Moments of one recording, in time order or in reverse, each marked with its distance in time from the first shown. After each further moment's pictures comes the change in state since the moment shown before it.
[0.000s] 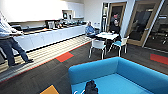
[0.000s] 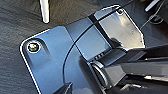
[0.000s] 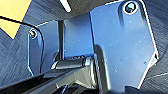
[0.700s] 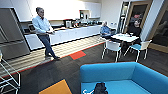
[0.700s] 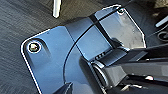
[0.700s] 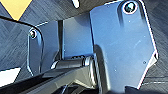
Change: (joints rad) left arm 0.000 0.010 -0.014 0.001 0.000 0.000; right arm -0.002 -0.001 0.000 0.000 0.003 0.000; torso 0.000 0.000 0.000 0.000
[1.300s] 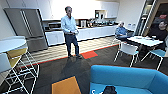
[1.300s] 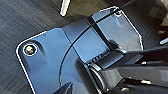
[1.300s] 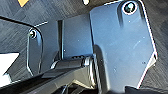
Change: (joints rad) left arm -0.001 0.018 -0.003 0.000 0.002 0.000; right arm 0.005 -0.001 0.000 -0.001 -0.004 0.000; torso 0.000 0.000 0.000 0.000
